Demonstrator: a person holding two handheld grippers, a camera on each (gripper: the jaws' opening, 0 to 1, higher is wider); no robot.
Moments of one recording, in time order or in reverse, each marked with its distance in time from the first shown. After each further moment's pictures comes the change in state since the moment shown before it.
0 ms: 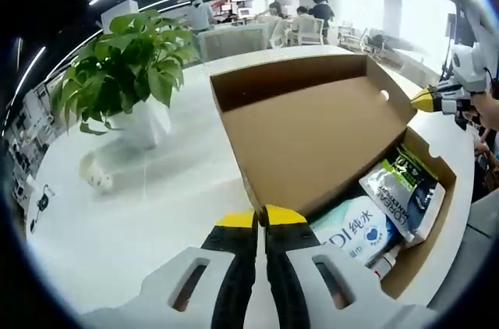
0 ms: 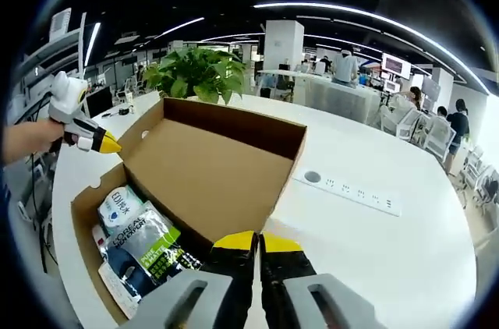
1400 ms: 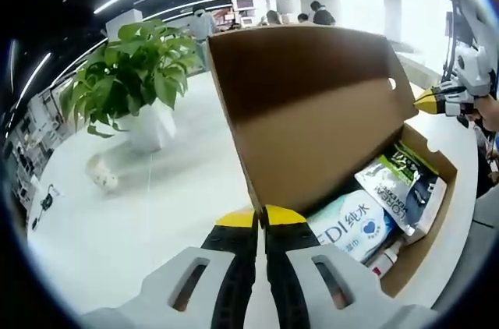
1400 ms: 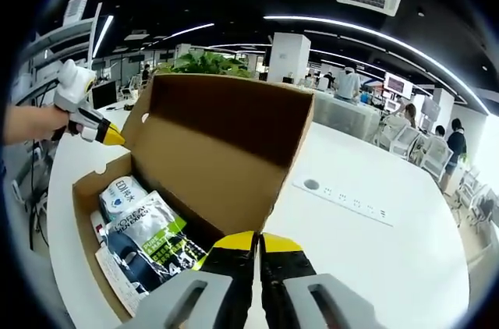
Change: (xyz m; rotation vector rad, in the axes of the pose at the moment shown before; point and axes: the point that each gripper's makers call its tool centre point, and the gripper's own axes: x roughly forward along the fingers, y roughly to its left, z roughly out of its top) left arm -0.009 -0.002 -0.008 0.014 -0.059 0.034; right arm -0.015 0.010 -0.007 -0.086 -0.069 -0.020
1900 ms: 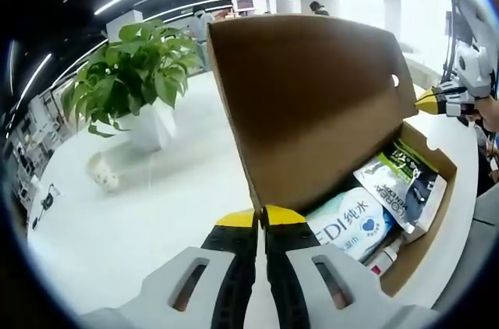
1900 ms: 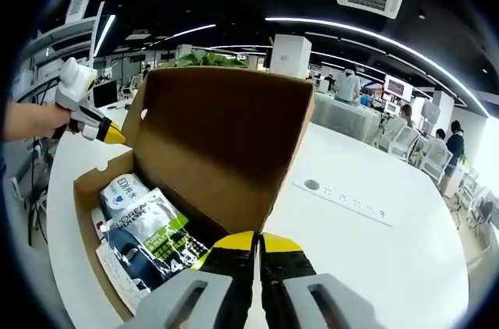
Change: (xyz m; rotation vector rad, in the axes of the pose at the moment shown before) left arm -0.002 -0.001 -0.003 0.002 -0.006 0.003; right arm -0.003 0.003 -0.003 -0.012 -0.011 -0.003
